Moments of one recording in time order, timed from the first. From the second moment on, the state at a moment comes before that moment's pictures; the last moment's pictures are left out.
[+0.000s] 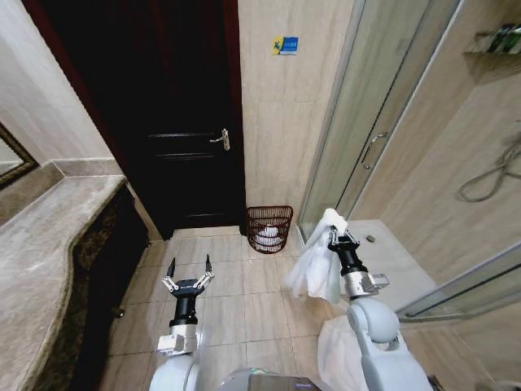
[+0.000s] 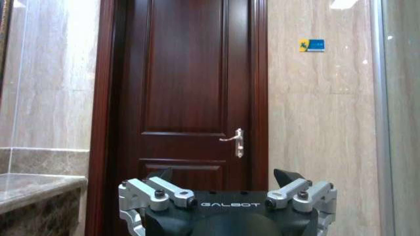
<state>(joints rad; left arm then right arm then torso) 1.79 -1.59 -0.51 -2.12 0.04 -0.40 -0.14 -1.39 1.38 0.56 2.08 0.18 0.08 -0.04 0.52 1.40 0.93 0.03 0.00</state>
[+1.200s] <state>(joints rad) 1.78 -1.59 -0.48 -2.12 0.07 -0.38 -0.16 -1.37 1.39 0.56 2.02 0.18 0.14 -0.06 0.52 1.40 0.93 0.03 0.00</state>
